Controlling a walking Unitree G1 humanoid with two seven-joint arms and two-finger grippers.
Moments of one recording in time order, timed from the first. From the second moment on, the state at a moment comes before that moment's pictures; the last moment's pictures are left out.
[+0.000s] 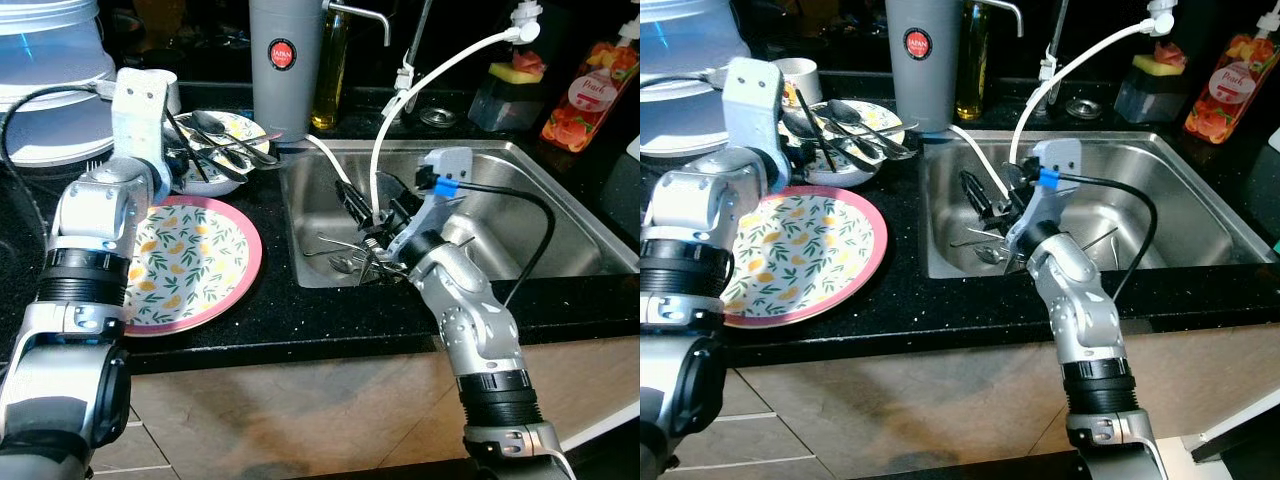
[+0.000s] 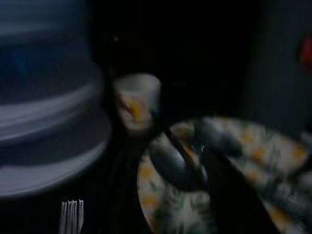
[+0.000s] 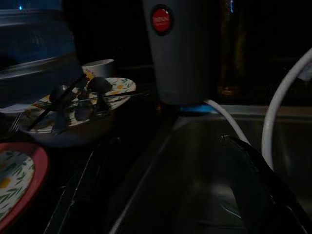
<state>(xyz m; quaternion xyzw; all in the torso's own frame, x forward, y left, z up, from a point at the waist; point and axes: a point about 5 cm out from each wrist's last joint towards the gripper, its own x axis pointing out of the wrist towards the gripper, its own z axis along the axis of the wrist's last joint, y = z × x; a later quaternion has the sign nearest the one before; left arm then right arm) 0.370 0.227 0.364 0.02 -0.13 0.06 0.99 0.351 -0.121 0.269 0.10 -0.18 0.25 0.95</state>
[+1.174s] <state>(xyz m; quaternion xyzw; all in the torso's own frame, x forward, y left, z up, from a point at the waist) 0.280 0.316 0.299 0.02 0.08 -0.08 0.99 0.341 -0.114 0.272 0.10 -0.16 0.34 0.92</state>
